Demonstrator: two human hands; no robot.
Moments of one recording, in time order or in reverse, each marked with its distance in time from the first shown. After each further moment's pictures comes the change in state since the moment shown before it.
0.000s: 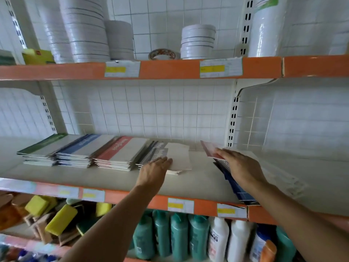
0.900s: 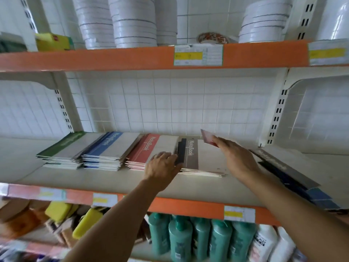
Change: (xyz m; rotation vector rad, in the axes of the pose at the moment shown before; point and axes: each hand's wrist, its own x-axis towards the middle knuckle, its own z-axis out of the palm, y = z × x) left_hand 0.019 -0.152 0.016 -0.044 -0.058 0.038; right_hand 0.082 -0.153 0.041 0.031 -0.050 -0.002
